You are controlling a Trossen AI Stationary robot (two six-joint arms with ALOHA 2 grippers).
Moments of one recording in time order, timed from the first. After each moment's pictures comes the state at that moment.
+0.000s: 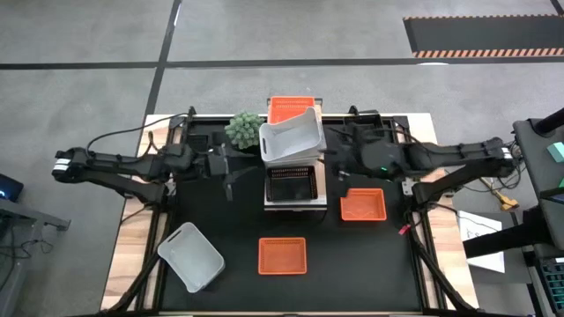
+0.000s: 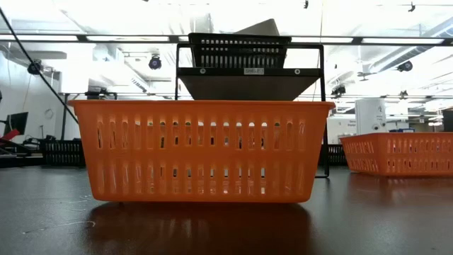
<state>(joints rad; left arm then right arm) -0.06 0.92 0.77 0.18 -0.25 0.42 0.12 1.26 1.32 -0.53 0.47 -0.14</state>
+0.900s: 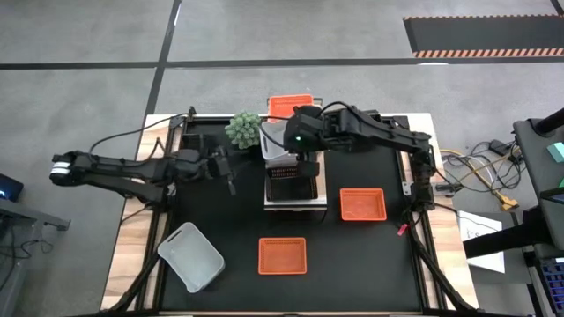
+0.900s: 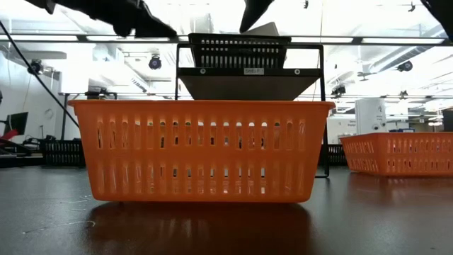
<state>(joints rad) 0.01 0.89 0.63 0.10 -0.43 0.51 -0.09 1.97 2.30 -1.38 0.30 -0.24</state>
